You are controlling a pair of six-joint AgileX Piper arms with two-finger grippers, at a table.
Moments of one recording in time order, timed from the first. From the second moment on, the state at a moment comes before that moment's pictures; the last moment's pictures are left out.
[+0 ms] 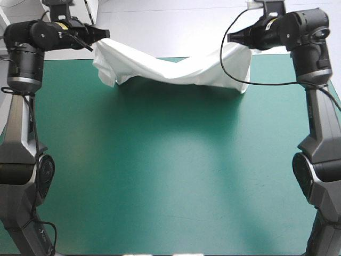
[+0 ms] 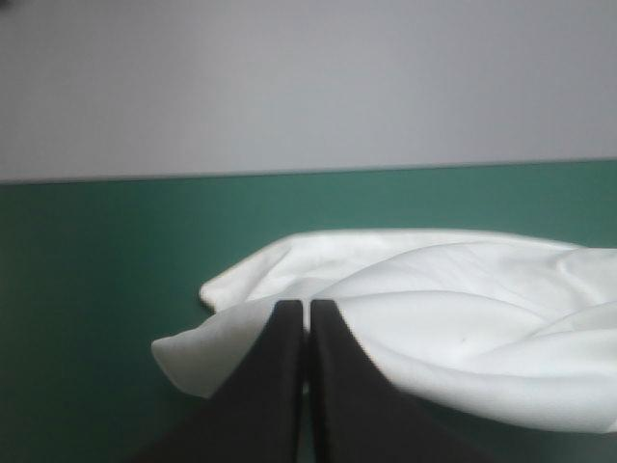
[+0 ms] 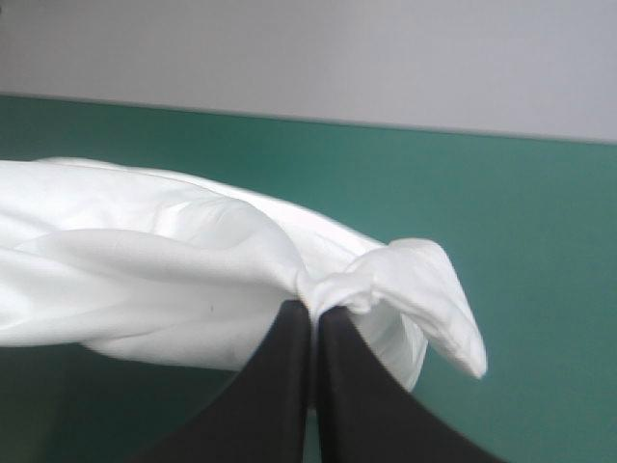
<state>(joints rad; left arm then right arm) -0.07 1.93 -2.37 -0.23 1.11 0.05 0.18 1.96 -2.46 0.05 1.25 0.07</state>
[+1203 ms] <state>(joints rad) -0.12 1.11 -0.68 -0.29 0.93 0.09 0.18 1.33 -0.83 0.21 1.10 0.03</state>
